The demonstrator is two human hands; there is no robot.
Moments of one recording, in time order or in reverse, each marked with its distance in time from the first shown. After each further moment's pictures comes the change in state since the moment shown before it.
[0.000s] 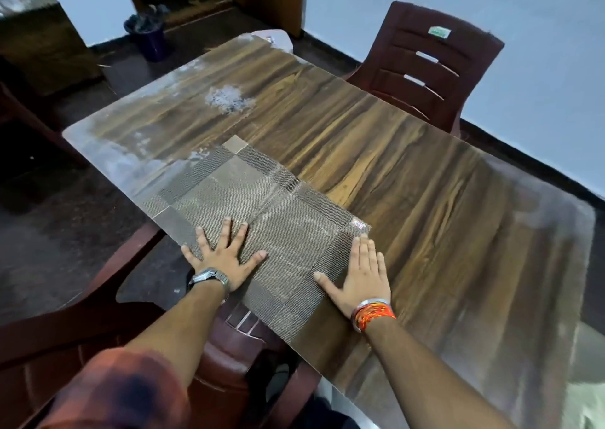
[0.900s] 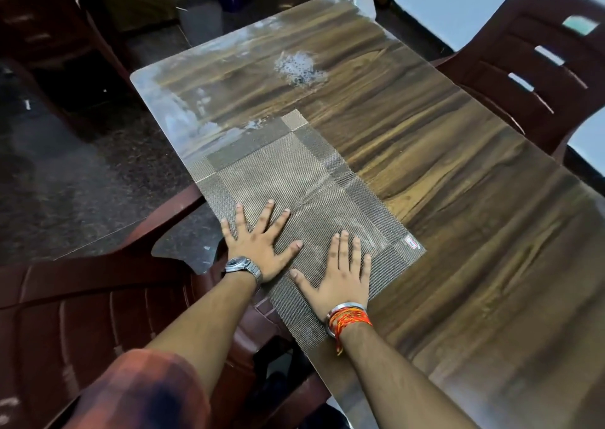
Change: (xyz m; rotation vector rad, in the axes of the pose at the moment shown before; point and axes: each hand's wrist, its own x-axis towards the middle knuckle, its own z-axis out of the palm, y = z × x) left_hand 0.010 -0.002 0.009 -0.050 0.176 -0.050; right_hand 0.029 -0.093 0.045 0.033 -0.037 -0.208
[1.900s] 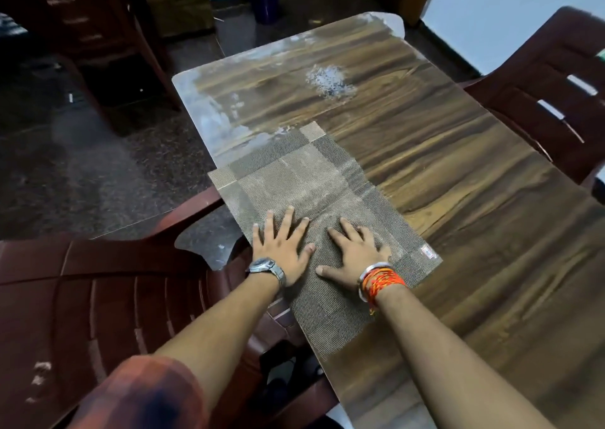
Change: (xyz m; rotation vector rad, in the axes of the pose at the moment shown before) left_hand -0.012 0.009 -0.001 -0.028 0.005 -0.003; right_hand 0.062 -0.007 -0.058 -0.118 -0.443 -0.223
